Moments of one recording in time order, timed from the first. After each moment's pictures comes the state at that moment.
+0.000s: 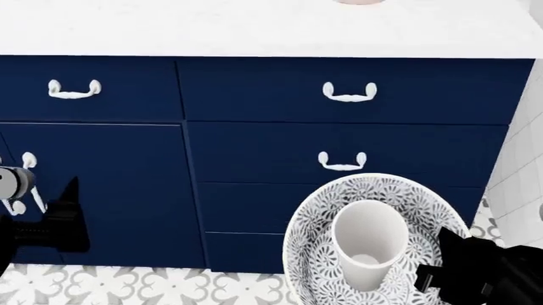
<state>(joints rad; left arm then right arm) -0.51 -0.56 0.18 0.38 -0.80 -0.83 -0.46 0.38 0.84 0.11 -0.23 1.44 0.91 0.28</state>
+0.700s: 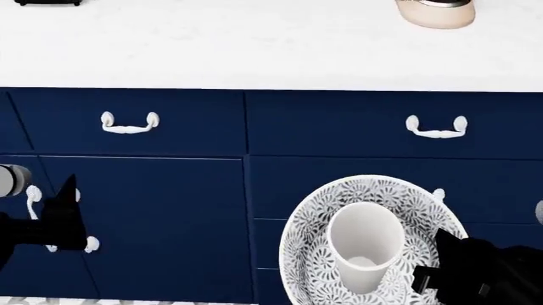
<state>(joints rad) -0.52 -0.57 0.18 0.38 -0.81 -0.83 -0.46 0.39 0.84 0.10 -0.24 1.47 0.92 0.30</state>
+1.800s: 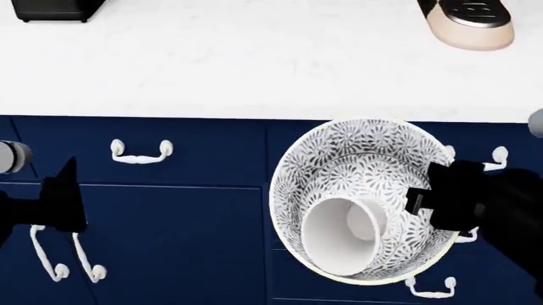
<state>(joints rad) -0.62 -0.58 0.20 0.37 -0.85 -0.90 -0.48 0.81 0.83 -0.08 -0.05 1.53 1.07 0.37</state>
